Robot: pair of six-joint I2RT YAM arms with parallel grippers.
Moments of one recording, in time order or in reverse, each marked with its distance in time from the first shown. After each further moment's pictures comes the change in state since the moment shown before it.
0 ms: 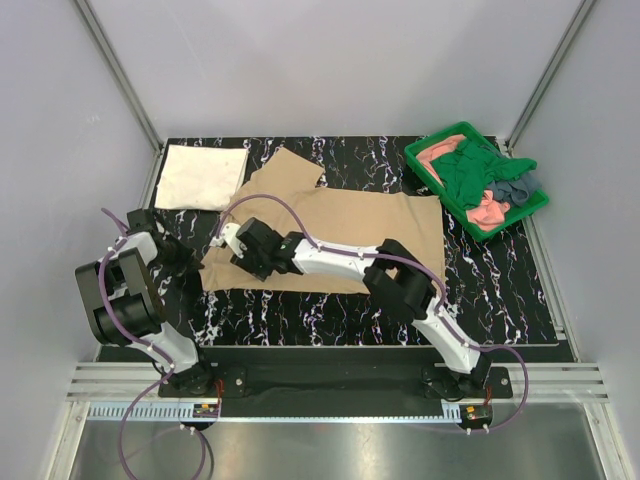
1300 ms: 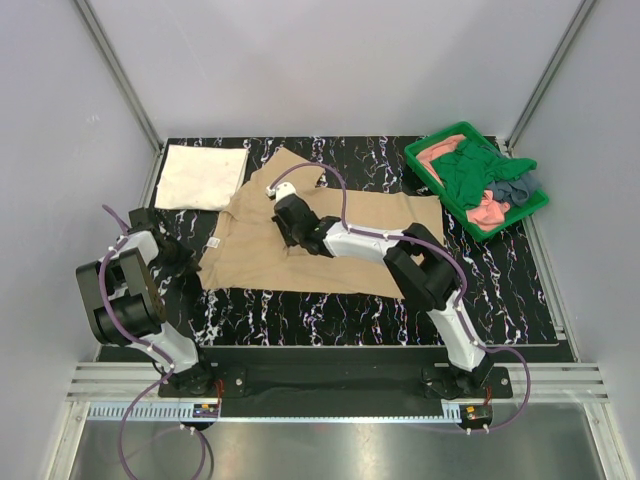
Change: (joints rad) left arm -0.013 0.000 0.008 -0.019 -0.086 0.019; right arm -0.174 -0.117 -0.238 0.250 0.251 0.356
